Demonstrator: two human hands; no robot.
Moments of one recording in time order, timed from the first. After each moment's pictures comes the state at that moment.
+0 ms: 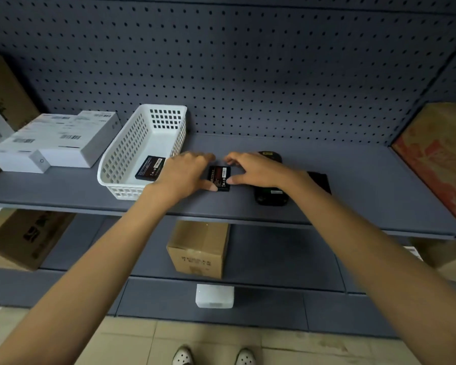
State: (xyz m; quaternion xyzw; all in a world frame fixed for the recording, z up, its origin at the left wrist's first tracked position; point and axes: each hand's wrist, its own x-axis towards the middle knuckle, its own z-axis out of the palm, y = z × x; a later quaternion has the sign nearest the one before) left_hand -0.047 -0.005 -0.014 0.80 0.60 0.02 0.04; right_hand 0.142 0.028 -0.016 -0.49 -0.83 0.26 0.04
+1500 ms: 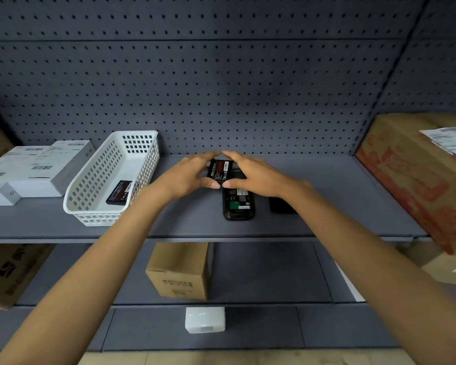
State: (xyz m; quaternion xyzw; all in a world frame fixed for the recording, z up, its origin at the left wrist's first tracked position) left_hand 0.012 0.021 0.013 0.81 0.50 0.15 0.26; right_hand 0.211 0.014 0.011 -0.49 -0.84 0.20 0.14
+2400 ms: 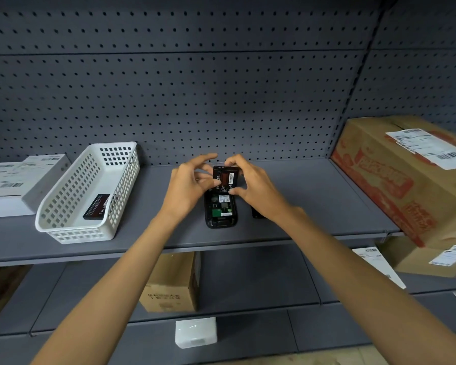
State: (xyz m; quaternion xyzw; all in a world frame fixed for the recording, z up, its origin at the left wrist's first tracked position) left_hand 0.059 0.001 -0.002 0.71 0.48 0.43 0.29; right_hand 0.241 -0.004 -0.017 -0.48 -0.78 0.18 0.35
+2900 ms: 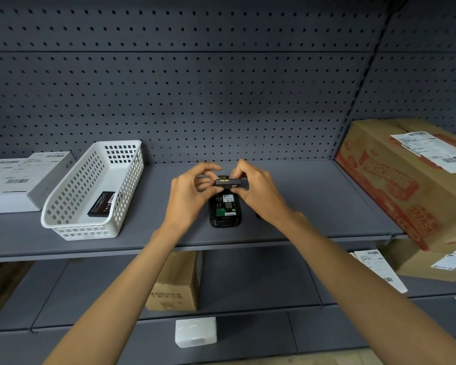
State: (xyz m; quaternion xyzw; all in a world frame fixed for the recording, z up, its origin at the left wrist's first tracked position) left_hand 0.054 -0.019 -0.015 0.69 0.46 0.48 0.29; right_hand 0.235 -0.005 -0.026 -0.49 -0.78 0.13 0.38
